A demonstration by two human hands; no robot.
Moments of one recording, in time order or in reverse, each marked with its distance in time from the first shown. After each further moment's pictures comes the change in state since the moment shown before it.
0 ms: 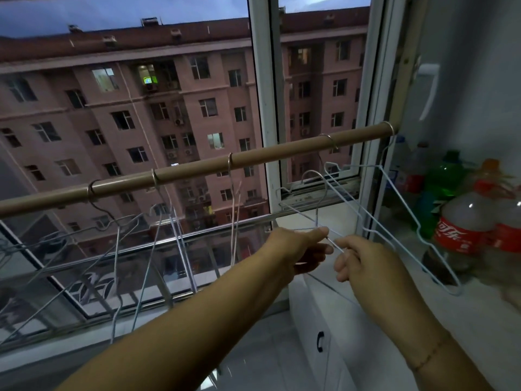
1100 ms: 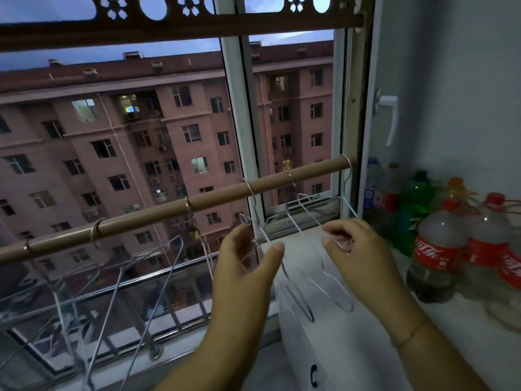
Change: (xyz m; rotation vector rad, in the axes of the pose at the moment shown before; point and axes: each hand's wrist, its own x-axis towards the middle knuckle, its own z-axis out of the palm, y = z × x) left_hand -0.061 0.010 -0.003 0.006 0.339 0.534; right_hand 0.053 0.011 -0.019 0.000 0.381 -0.227
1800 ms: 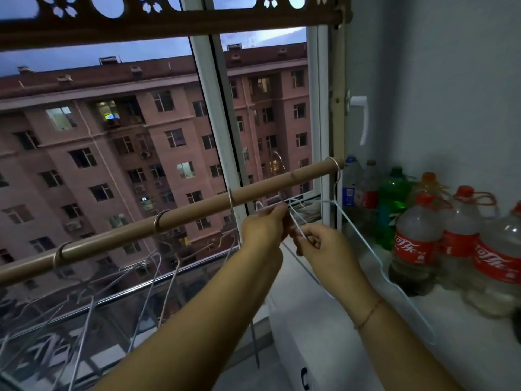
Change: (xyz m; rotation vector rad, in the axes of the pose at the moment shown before) left_hand 0.097 -0.006 0.091 -0.235 -0.034 -0.333; right_hand 0.019 0.020 0.017 0.195 -0.088 0.158
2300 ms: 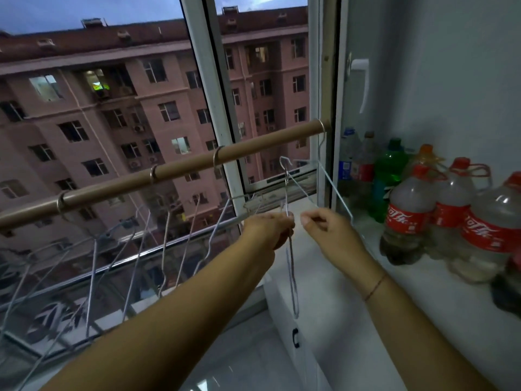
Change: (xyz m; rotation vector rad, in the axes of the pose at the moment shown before) left_hand 0.002 -0.047 -0.015 0.269 -0.124 -0.132; right_hand -0.009 0.046 -0.013 -0.009 -0.104 0.073
